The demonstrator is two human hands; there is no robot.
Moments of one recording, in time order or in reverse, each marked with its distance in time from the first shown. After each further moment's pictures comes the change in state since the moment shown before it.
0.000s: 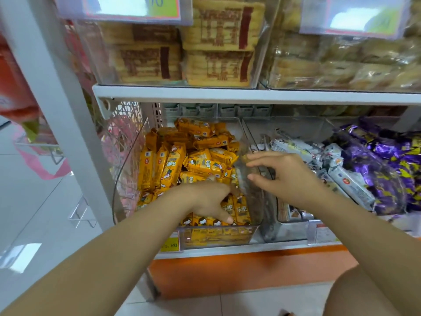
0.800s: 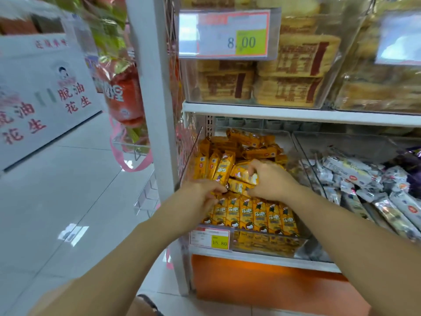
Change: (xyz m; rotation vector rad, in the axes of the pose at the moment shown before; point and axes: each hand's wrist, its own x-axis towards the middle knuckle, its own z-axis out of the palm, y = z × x) left_hand -0.111 -0.055 0.031 -0.303 0.687 -0.181; right_hand 0.076 -0.050 0.073 -0.204 -0.325 0.174
